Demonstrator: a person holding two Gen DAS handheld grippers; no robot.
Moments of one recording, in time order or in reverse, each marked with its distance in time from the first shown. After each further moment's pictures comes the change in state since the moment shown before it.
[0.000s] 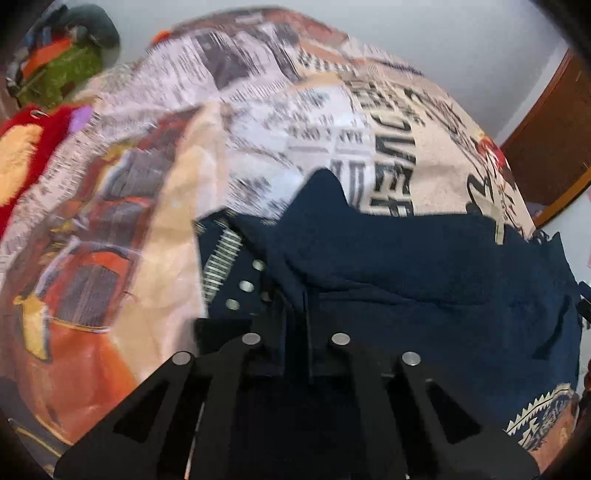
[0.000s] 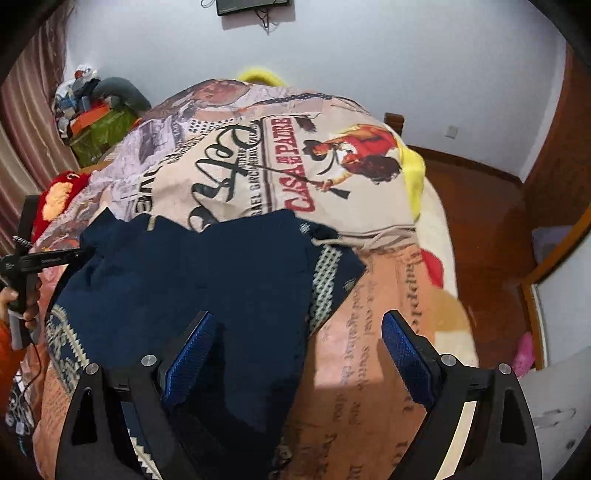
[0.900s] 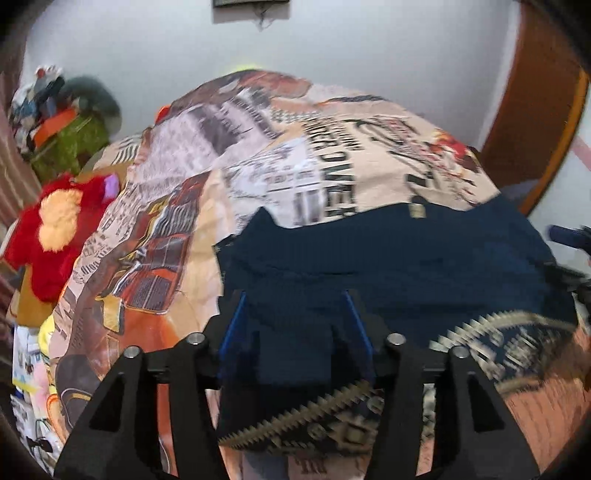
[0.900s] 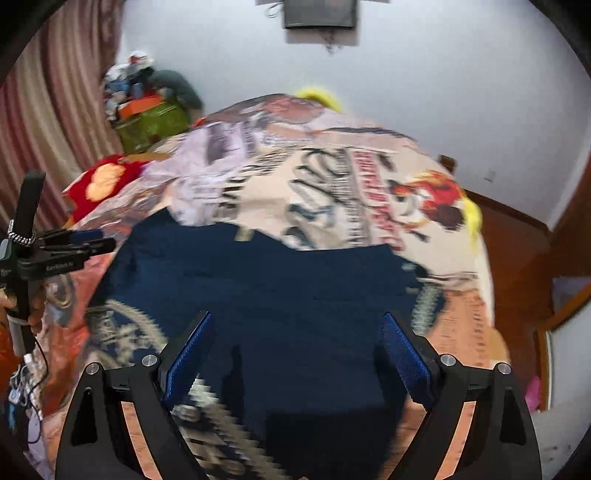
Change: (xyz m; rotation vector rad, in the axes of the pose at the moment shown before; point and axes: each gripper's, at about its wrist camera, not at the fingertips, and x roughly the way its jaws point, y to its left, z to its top) left arm -0.098 -0.048 -0.044 0.186 -0.152 0.062; right arm -0.020 0.112 0.004 -0.186 -0.059 0.099
